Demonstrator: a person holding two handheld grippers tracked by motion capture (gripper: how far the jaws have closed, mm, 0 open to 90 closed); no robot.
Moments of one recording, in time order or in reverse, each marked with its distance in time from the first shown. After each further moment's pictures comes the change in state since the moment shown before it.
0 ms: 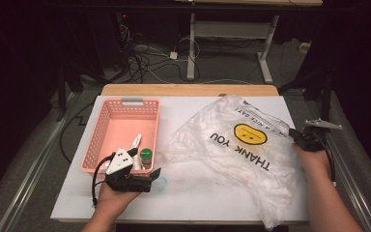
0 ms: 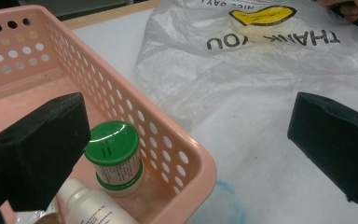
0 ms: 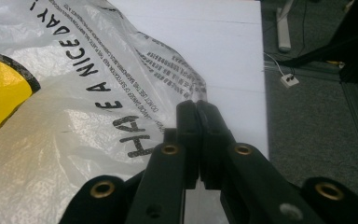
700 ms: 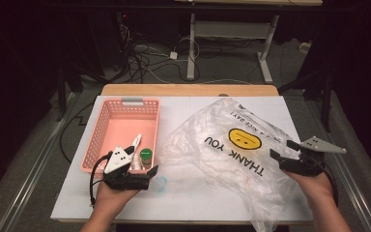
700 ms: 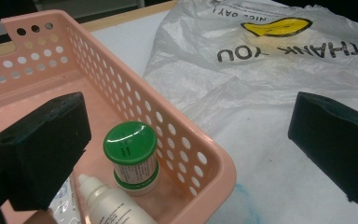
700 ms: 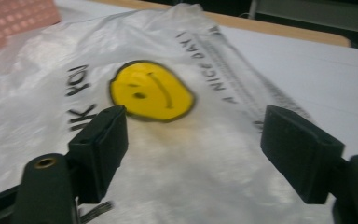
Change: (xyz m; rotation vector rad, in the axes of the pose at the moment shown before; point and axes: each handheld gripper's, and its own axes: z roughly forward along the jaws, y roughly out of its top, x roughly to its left) left arm 0.004 0.001 -0.002 -0.005 0.037 -0.004; right arm 0.073 -0.023 -0.078 -0.109 0.244 -0.168
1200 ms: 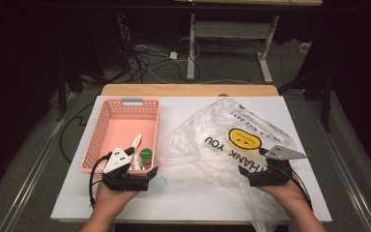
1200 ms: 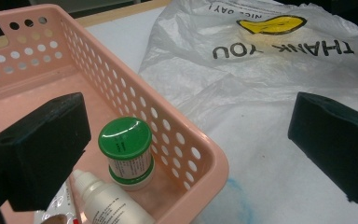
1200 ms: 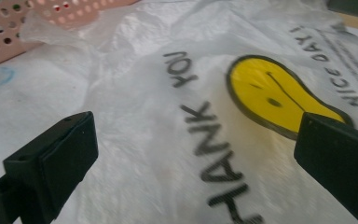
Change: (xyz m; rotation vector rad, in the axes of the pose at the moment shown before) left arm 0.000 0.000 -0.005 0.016 -0.012 -0.006; right arm 0.074 0.005 0.032 0.047 0.172 -0.104
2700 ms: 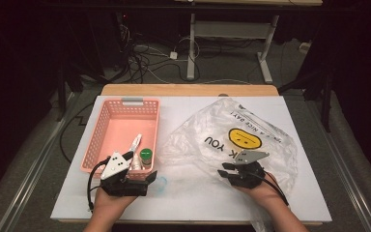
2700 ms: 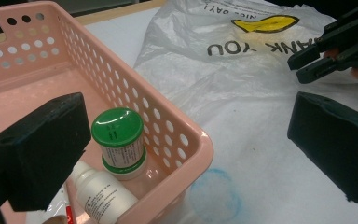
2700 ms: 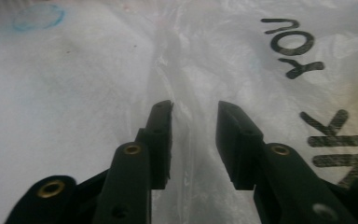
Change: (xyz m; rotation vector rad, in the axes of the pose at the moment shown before) left arm -0.006 -0.008 -0.006 -0.013 -0.006 -0.012; right arm 0.031 0.000 0.048 0.161 0.167 -0.145
